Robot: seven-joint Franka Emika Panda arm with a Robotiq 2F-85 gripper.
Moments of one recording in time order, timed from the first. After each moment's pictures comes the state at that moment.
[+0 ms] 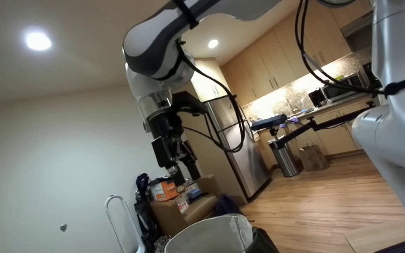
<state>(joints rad) 0.01 -0.40 -0.09 -2.14 0.18 1.63 -0.12</state>
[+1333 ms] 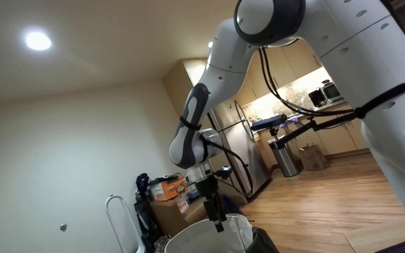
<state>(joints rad) -0.17 0.08 -0.28 -2.21 0.20 2.19 -0.71</state>
